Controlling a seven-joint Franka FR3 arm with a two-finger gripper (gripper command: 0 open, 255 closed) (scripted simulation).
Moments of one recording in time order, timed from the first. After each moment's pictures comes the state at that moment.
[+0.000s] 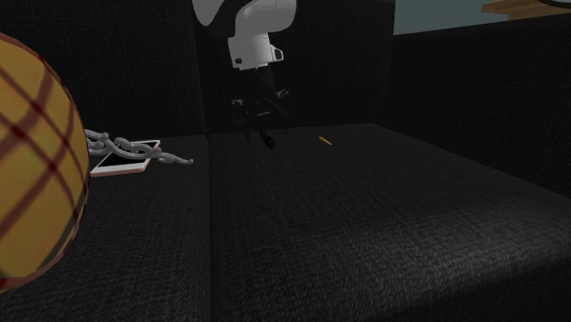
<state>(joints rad) 0.18 0.40 0.36 -1.42 -0.27 1.70 0.39</state>
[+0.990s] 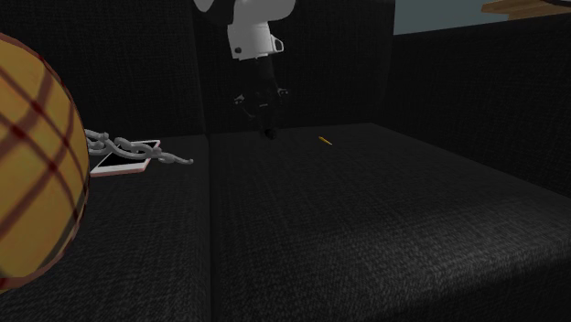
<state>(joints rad) 0.18 0.39 0.36 -1.38 -0.27 1.65 0.38</state>
